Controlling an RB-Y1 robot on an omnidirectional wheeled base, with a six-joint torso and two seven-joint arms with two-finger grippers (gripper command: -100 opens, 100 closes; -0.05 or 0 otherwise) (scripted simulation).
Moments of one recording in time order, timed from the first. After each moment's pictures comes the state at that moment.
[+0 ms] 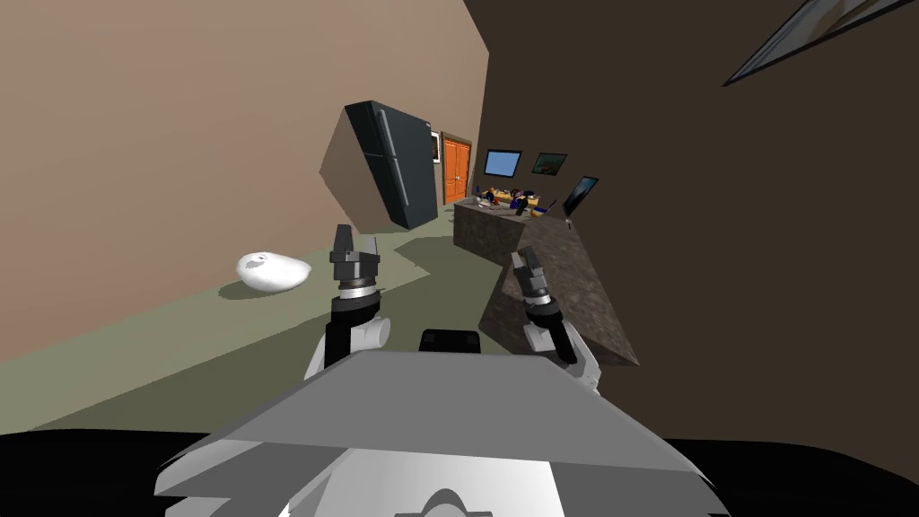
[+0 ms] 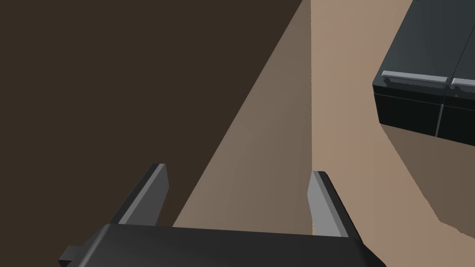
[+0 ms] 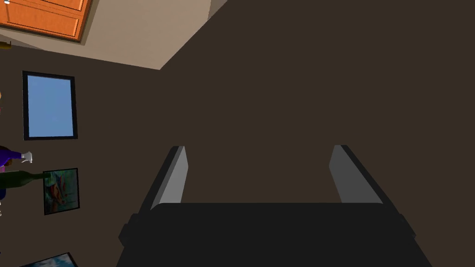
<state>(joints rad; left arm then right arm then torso) 0.55 -0.05 -0.04 -2.35 -0.08 -0.46 -0.03 0.44 -0.42 0.07 -2.21 0.05 -0.51 -0.04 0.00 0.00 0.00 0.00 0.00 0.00</state>
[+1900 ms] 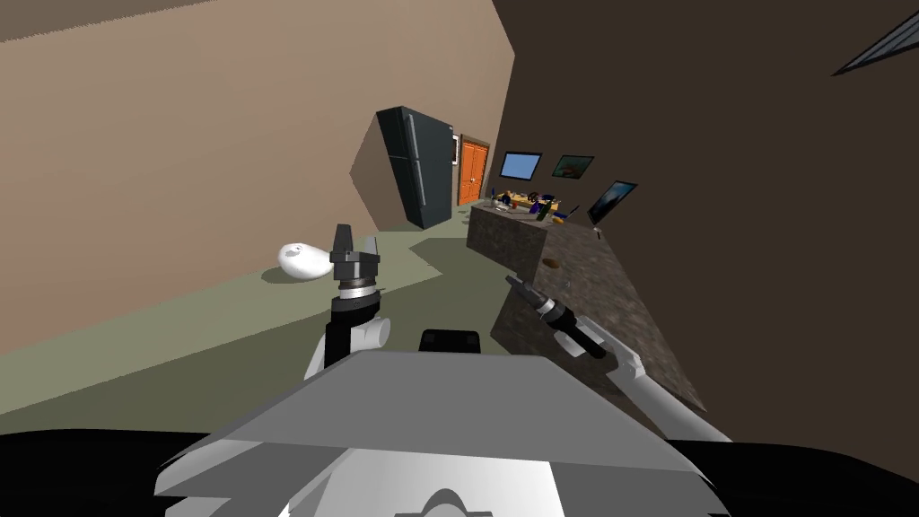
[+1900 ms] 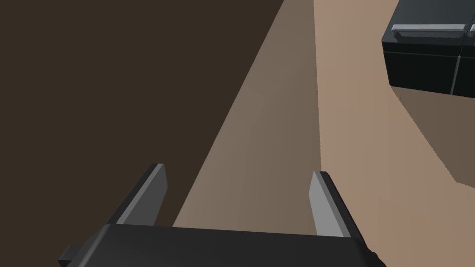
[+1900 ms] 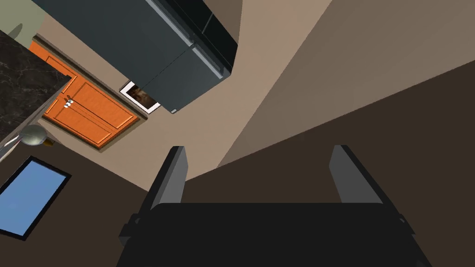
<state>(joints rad) 0.55 -0.05 -0.04 -2.36 -0.08 -0.46 -0.03 0.42 -0.96 0.14 -1.91 0.13 -0.63 -0.01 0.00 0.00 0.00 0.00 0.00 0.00</state>
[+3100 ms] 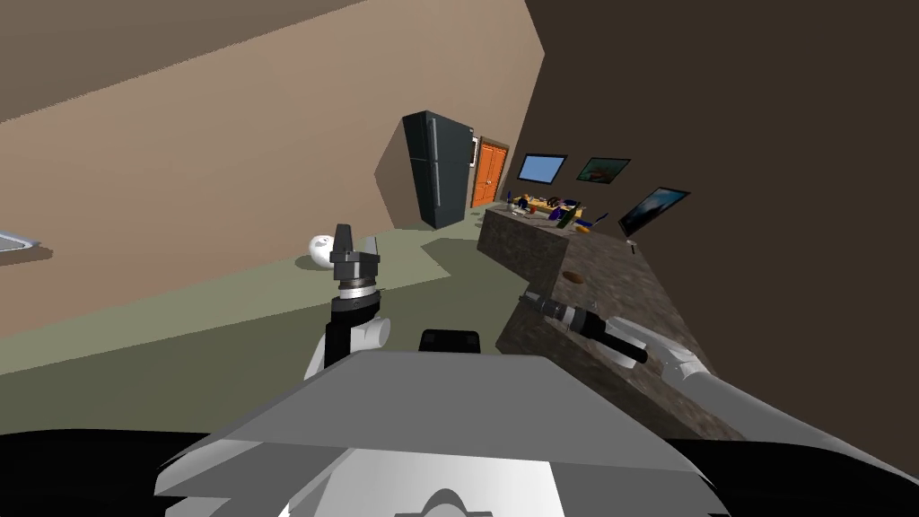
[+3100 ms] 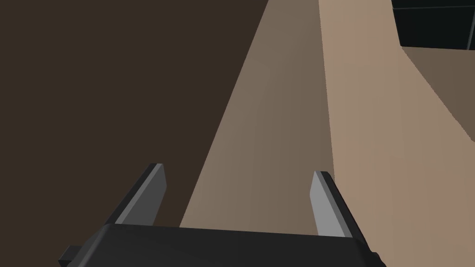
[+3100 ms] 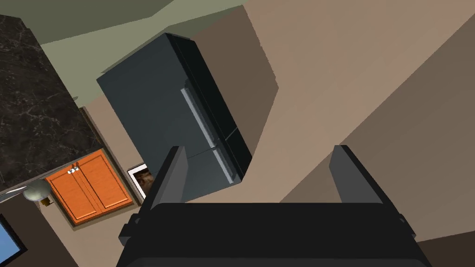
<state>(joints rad) 0.55 -0.05 -0.04 -2.36 -0.08 -0.46 -0.03 0.44 -1.31 0.22 -1.65 0.21 -0.71 0.00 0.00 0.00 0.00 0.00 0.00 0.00</state>
